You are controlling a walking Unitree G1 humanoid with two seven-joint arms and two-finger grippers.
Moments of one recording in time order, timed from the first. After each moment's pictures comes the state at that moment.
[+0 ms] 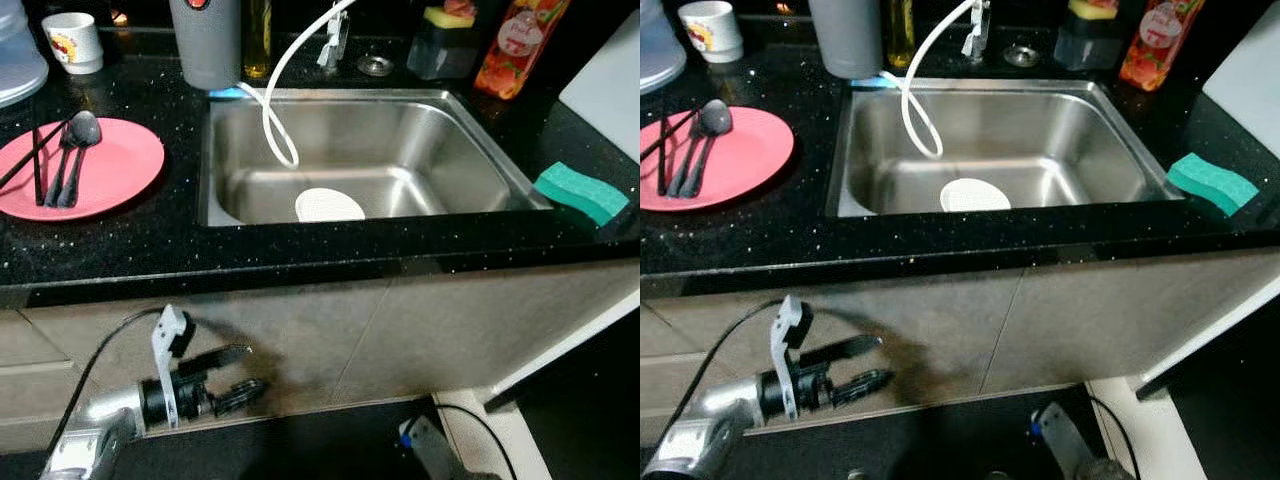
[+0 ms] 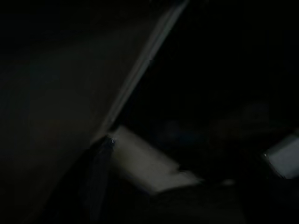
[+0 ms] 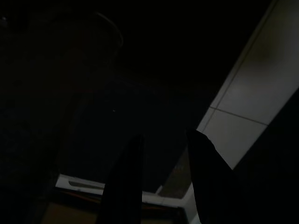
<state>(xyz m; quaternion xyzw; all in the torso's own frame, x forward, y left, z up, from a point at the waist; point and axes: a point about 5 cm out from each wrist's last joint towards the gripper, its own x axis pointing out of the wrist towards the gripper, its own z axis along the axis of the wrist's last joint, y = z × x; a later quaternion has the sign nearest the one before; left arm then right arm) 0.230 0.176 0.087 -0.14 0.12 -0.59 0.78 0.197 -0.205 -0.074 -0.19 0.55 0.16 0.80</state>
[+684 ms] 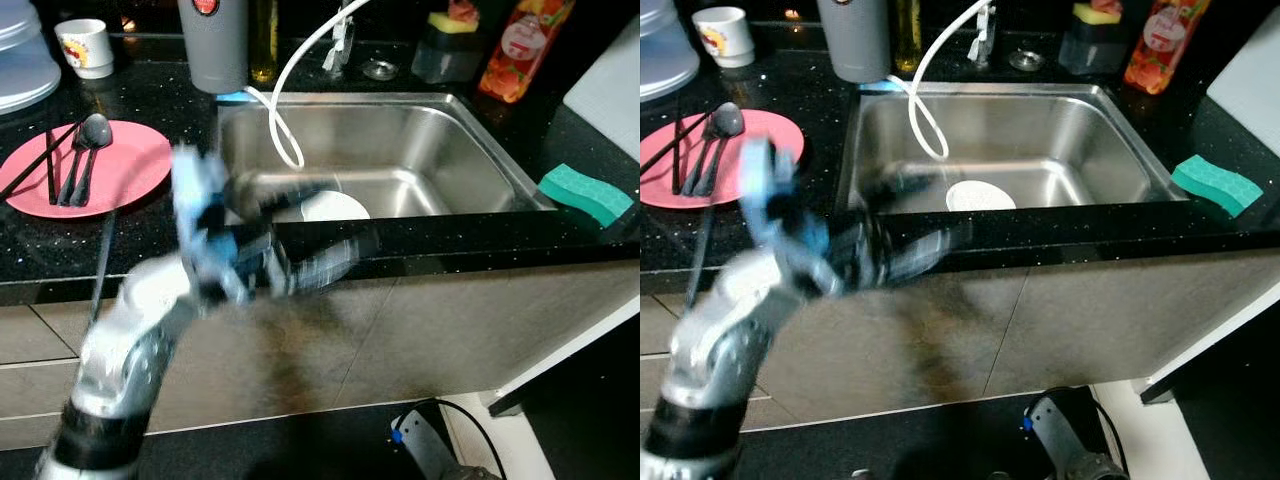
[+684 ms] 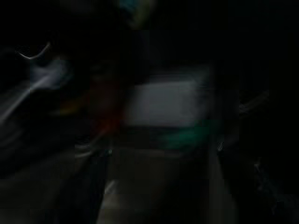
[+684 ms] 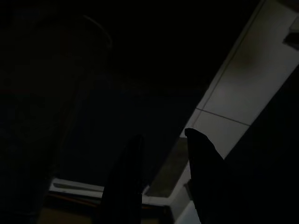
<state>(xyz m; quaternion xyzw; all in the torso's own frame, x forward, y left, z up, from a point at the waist) 0.285 0.113 0.287 0.05 -0.22 -0.45 0.87 0.202 -0.199 -0.073 -0.22 0.55 0.15 0.79</state>
